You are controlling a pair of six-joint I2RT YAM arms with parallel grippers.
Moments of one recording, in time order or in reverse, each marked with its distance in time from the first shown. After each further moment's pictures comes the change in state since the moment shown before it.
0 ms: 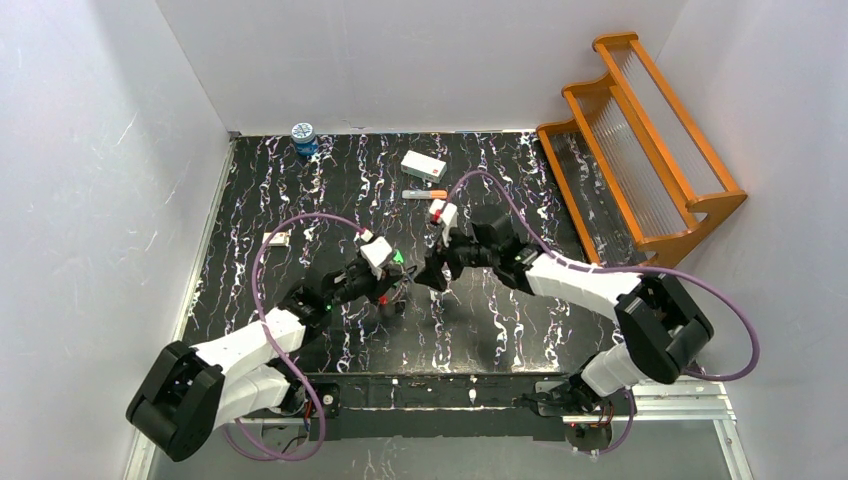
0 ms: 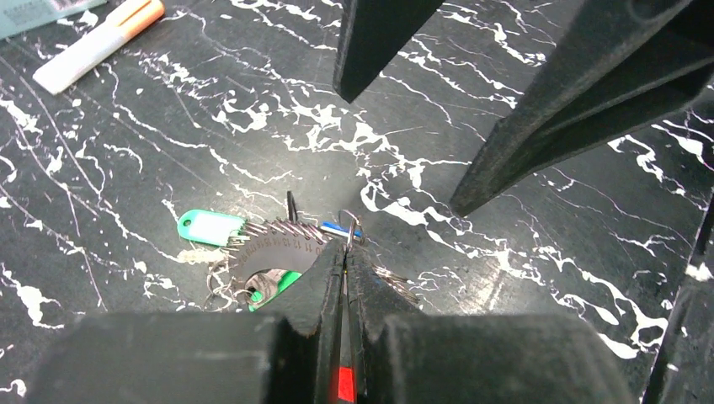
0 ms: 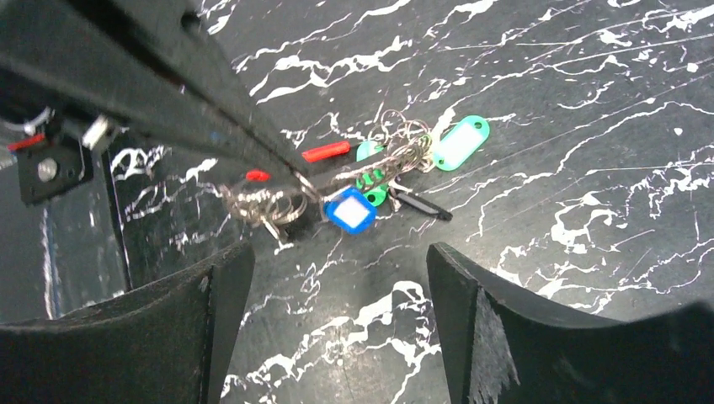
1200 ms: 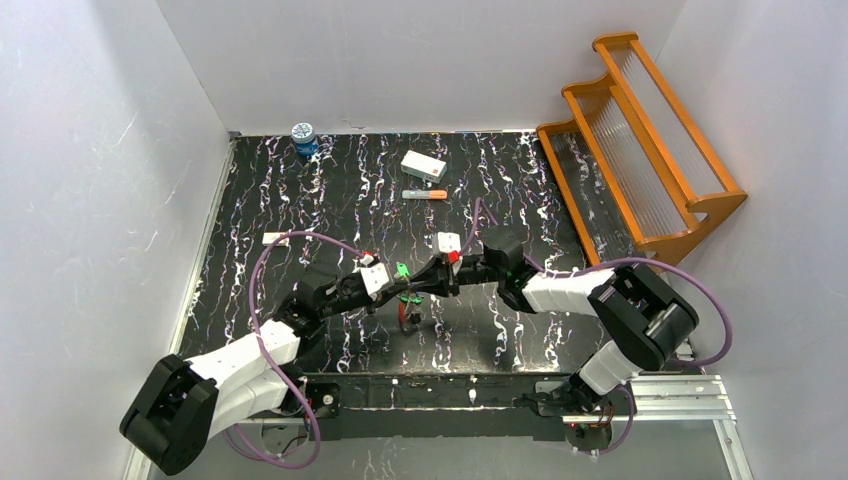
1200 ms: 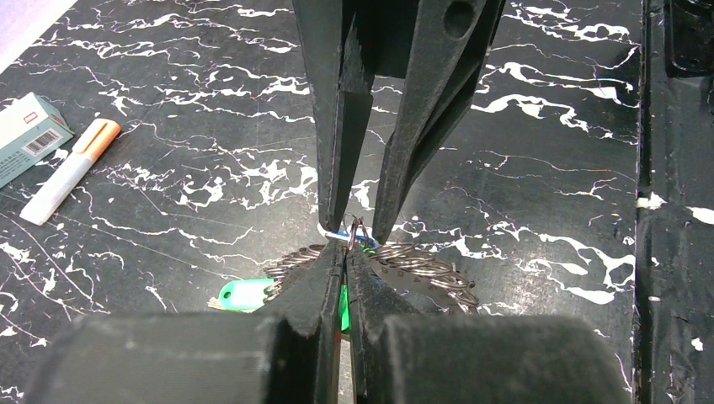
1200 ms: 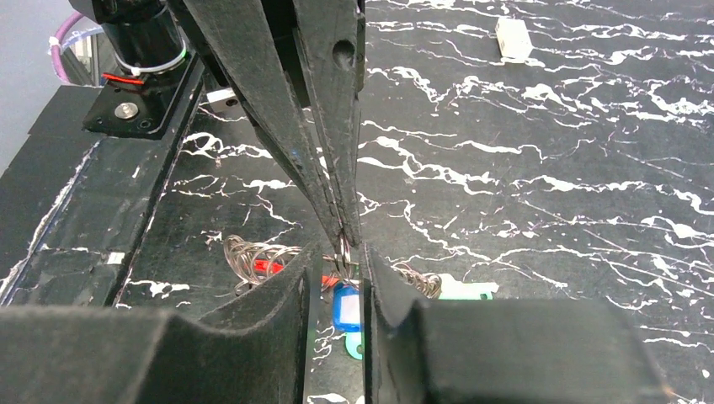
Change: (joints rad) left arm 0.000 -0.087 -0.093 0.121 0.240 0.198; right arm -0.001 0.060 -0.255 0.642 -0.383 -0.207
